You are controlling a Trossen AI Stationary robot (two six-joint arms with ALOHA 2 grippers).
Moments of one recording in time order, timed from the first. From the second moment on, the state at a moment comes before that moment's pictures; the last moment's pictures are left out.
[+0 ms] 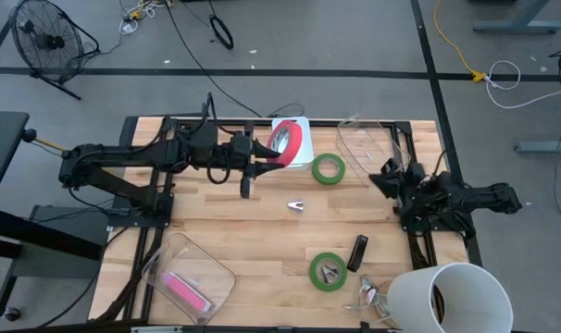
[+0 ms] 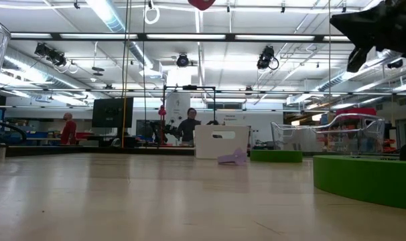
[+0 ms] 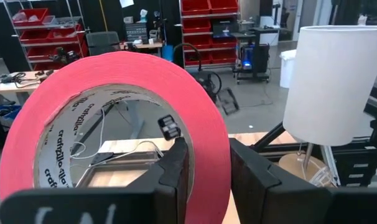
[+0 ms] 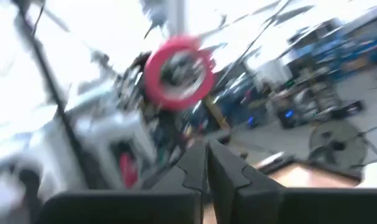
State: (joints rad) left arm 0.07 1.27 1.19 0.04 0.05 0.06; right arm 0.06 0.00 0.02 0.39 0.23 0.35
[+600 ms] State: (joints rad) left arm 0.07 1.27 1.19 0.08 0.05 0.04; right arm 0.06 0.03 0.04 0.70 0.41 0.38
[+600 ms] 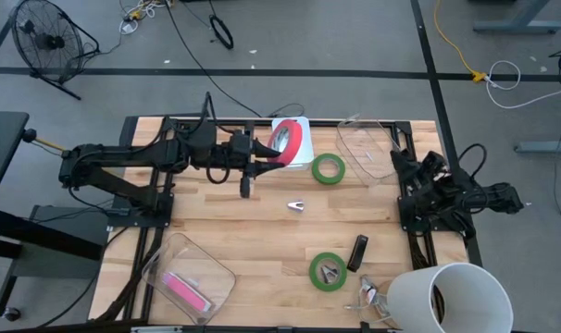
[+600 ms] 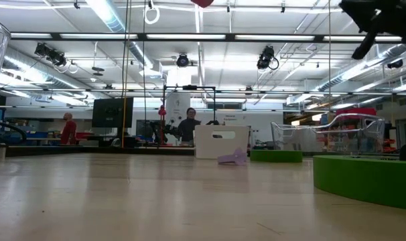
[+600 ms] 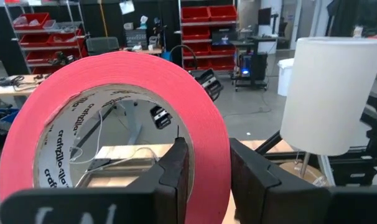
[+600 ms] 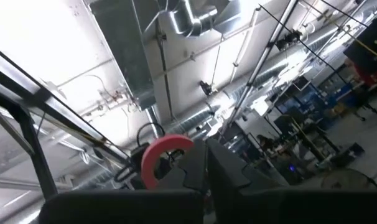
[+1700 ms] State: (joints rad) left arm 0.07 1.27 1.19 0.26 0.27 -0.02; right arm 0.06 0.81 0.61 0.59 0.56 0.16
